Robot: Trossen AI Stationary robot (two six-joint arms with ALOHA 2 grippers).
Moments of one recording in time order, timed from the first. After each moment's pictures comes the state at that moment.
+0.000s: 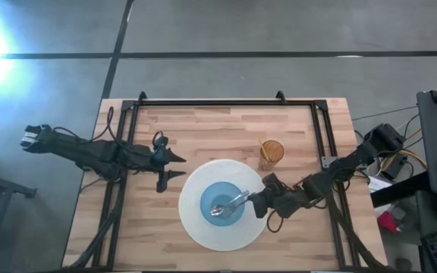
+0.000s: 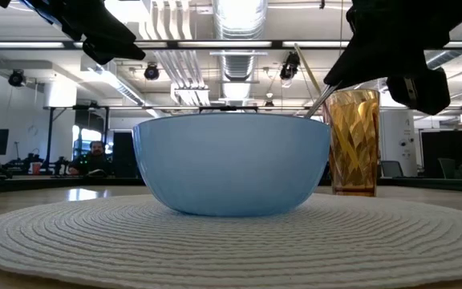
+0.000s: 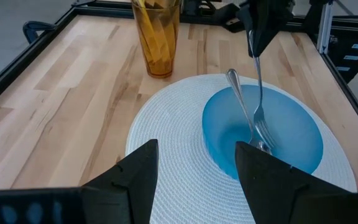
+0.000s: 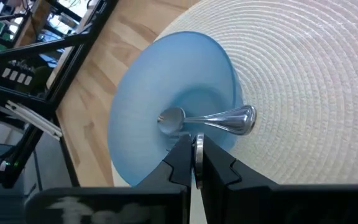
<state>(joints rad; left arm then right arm) -0.19 0.84 0.67 -0.28 -0.23 -0.18 0.55 1.45 0.78 -0.07 0.55 1.39</state>
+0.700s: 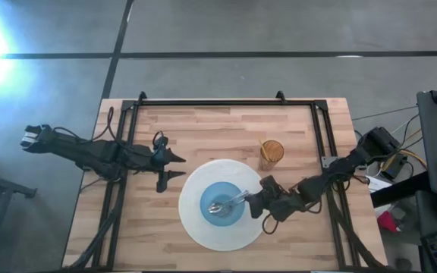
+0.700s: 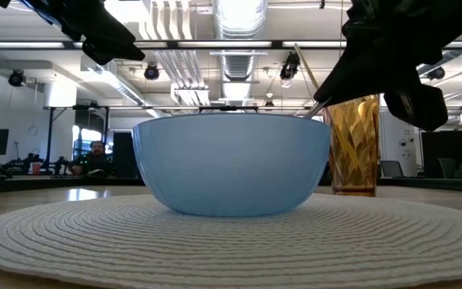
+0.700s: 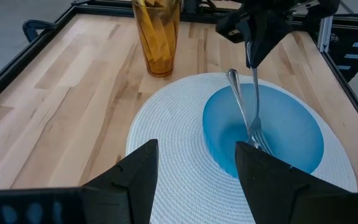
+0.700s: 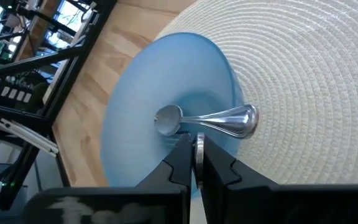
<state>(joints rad) -0.19 0.84 0.67 -0.29 -0.23 -0.18 0.55 1.54 0.78 0.01 0.61 1.45</state>
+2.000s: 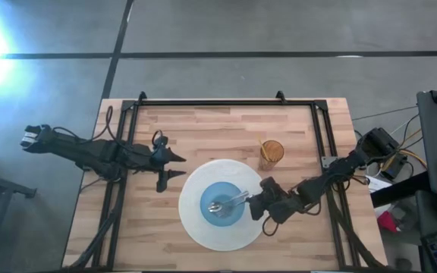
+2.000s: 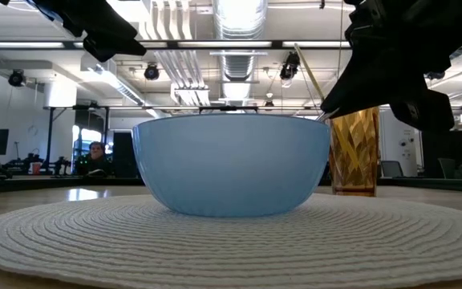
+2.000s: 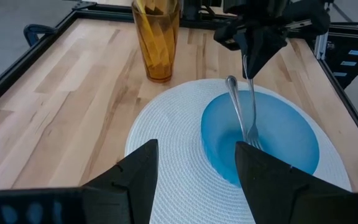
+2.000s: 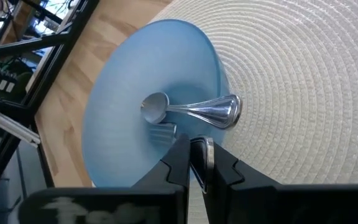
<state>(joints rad) -0.19 0.84 0.68 -0.29 -0.23 -0.19 0.55 1.56 0.78 -0.03 0.60 1.44</state>
